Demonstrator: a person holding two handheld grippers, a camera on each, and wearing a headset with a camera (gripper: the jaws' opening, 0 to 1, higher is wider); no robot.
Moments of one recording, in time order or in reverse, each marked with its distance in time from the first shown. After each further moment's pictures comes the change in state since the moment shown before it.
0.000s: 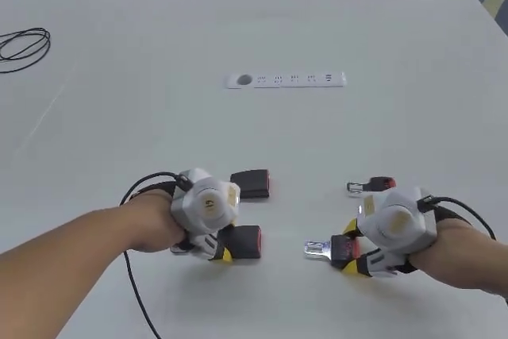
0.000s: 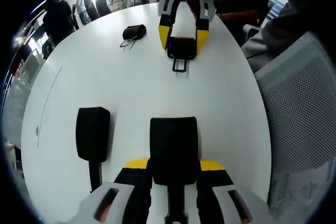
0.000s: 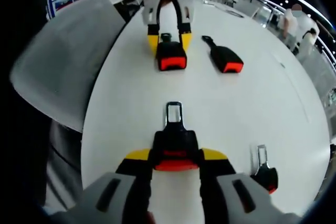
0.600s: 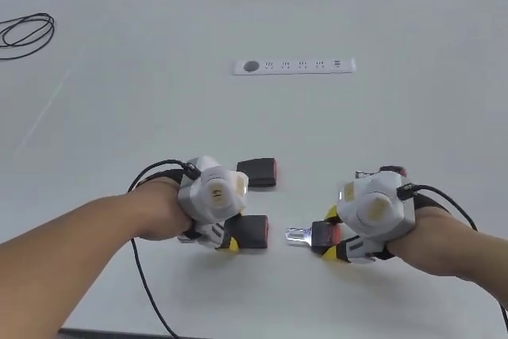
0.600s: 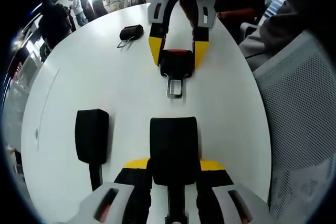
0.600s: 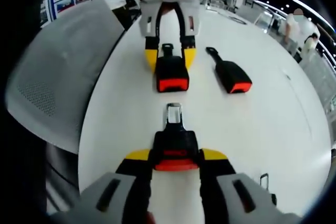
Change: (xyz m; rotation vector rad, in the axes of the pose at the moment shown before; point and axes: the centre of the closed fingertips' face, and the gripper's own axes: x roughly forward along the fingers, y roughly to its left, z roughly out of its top) left arm 0.001 0.001 0.001 0.024 0.008 -0.012; right arm 0.021 -0.001 0.038 -0.018 -0.049 0.010
